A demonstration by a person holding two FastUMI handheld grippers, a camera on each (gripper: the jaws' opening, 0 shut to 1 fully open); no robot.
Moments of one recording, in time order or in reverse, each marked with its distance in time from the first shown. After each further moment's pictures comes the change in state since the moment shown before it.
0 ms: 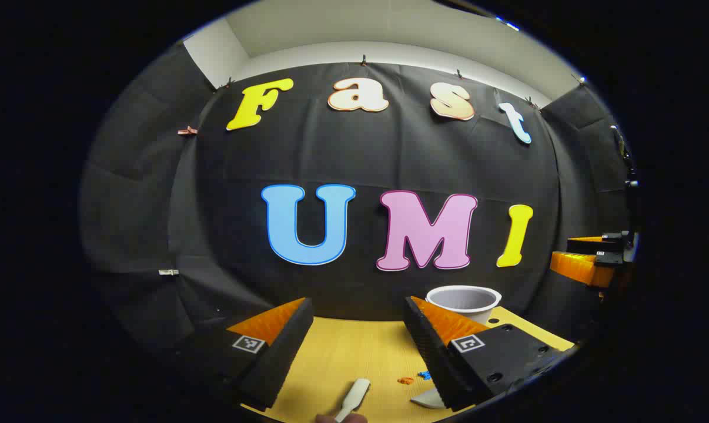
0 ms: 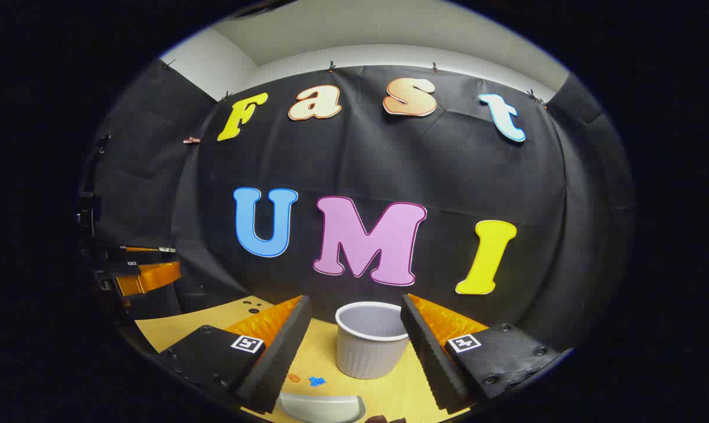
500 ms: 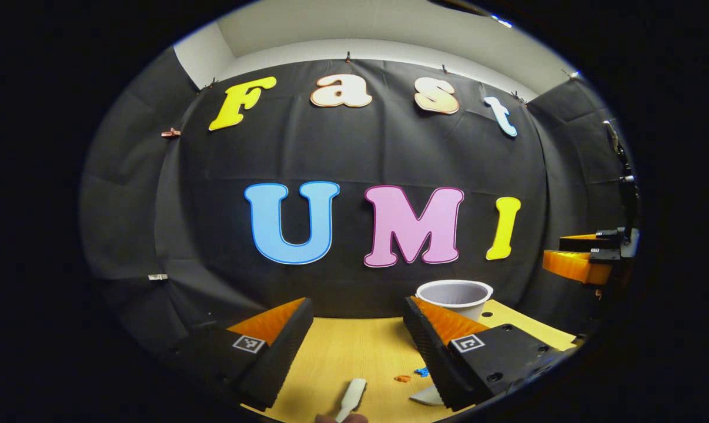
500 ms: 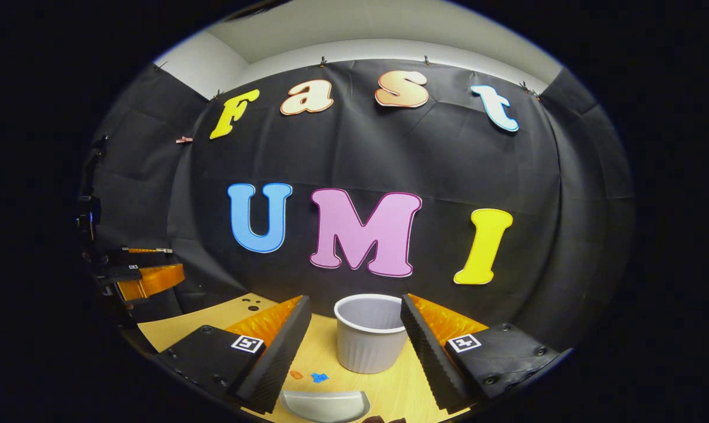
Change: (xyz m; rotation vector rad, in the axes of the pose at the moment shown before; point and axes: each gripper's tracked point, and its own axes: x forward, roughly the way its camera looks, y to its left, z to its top) left arm 0.010 -0.016 -0.002 0.036 0.009 -0.061; right arm 0.002 -0.002 -0.012 0.031 0.036 -0.018
